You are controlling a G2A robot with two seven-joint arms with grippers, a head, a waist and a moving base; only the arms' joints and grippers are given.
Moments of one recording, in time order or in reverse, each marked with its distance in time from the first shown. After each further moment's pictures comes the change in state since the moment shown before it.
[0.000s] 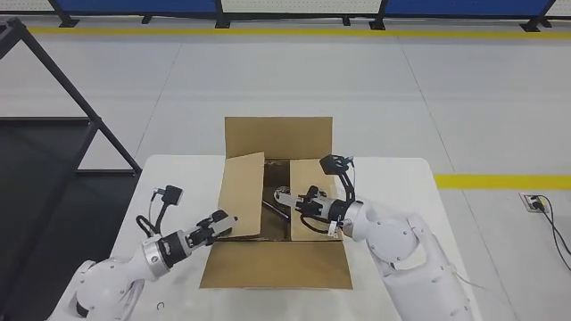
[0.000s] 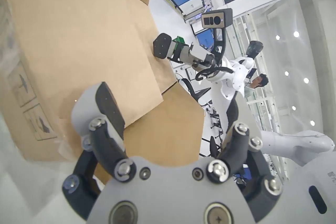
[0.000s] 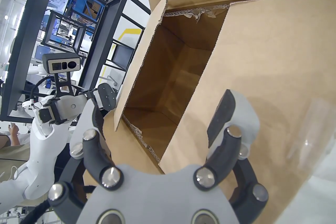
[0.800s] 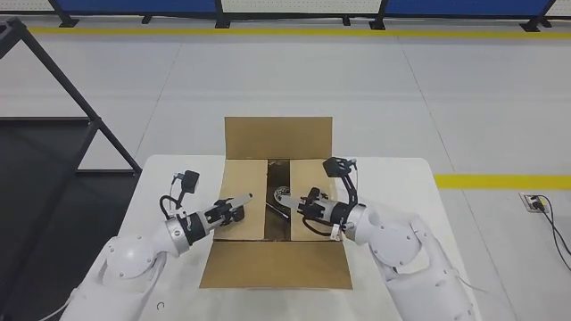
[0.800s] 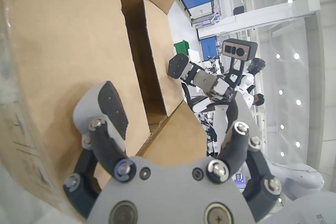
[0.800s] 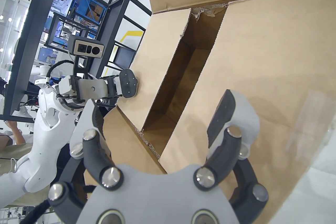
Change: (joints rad) left arm -0.175 -0.032 0.155 0.142 -0.017 0.166 0.085; right arm -0.022 0.018 -0.006 -0.018 0.023 -0.008 -0.022
